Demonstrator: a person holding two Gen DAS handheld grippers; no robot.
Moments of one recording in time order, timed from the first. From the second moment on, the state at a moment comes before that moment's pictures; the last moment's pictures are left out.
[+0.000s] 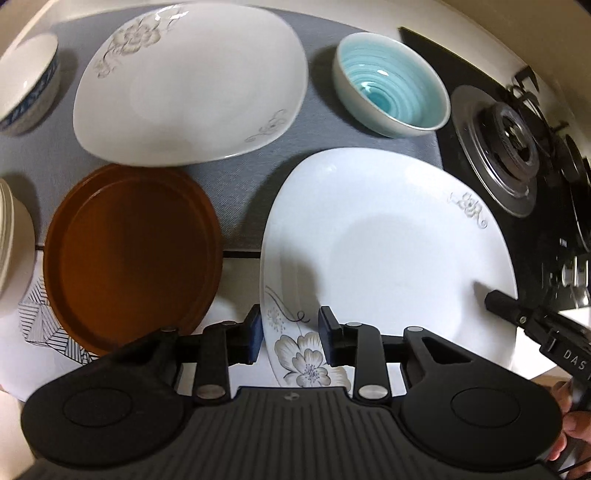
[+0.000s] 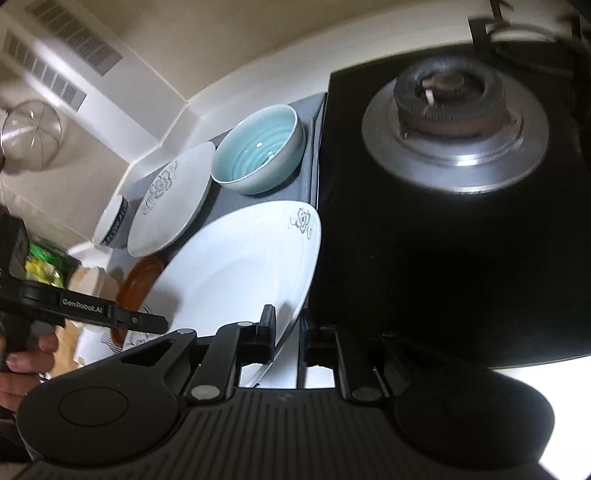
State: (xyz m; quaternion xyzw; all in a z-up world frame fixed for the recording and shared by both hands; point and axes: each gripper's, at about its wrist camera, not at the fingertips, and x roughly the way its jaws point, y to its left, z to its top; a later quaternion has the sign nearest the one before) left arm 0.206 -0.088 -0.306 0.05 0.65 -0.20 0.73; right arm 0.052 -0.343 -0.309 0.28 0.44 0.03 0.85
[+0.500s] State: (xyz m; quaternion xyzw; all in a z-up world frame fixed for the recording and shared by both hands) left arm 0.221 -0.036 -0.271 -0.01 0.64 -0.23 0.74; right arm 0.083 -0.319 -0.261 0.26 0.42 0.05 0.87
